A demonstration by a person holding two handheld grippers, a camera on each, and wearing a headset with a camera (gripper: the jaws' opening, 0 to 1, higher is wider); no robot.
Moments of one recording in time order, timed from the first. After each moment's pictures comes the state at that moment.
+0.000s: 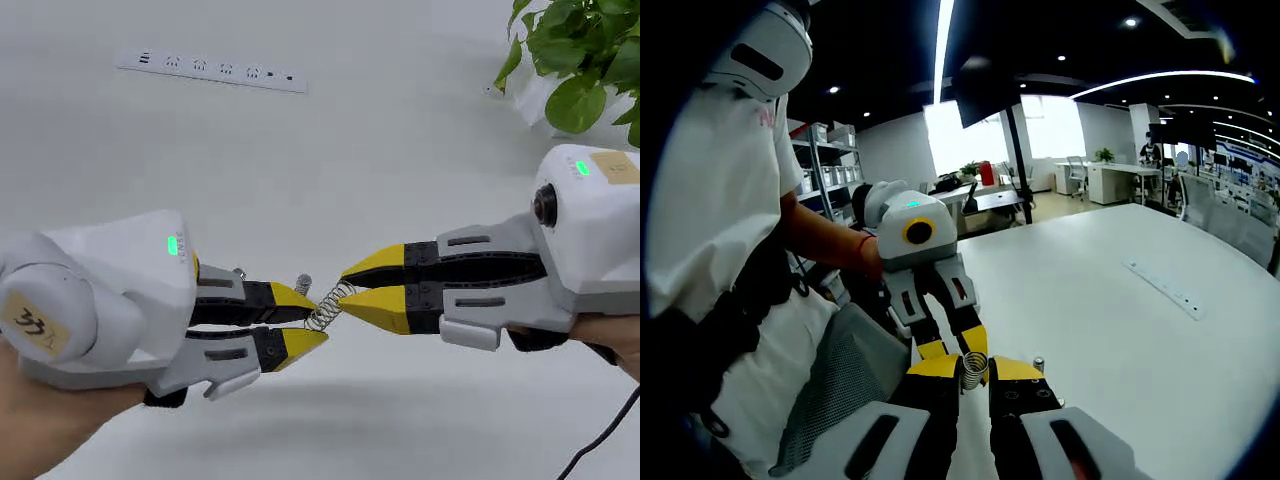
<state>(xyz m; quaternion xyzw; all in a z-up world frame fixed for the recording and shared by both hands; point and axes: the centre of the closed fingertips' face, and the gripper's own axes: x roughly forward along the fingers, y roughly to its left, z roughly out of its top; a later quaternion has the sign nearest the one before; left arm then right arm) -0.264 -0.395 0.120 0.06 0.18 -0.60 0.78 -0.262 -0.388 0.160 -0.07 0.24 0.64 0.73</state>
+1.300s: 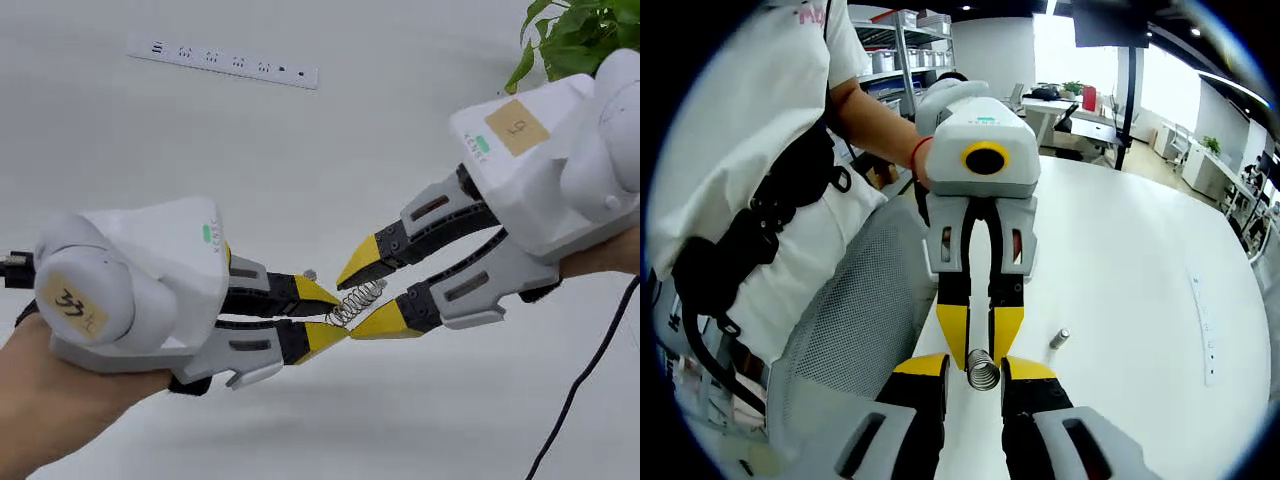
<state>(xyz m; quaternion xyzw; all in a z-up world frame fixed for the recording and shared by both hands) -0.264 -0.406 0.125 0.06 0.17 -0.61 0.77 -0.275 -0.394 0.132 -0.33 0.30 0.73 0.52</state>
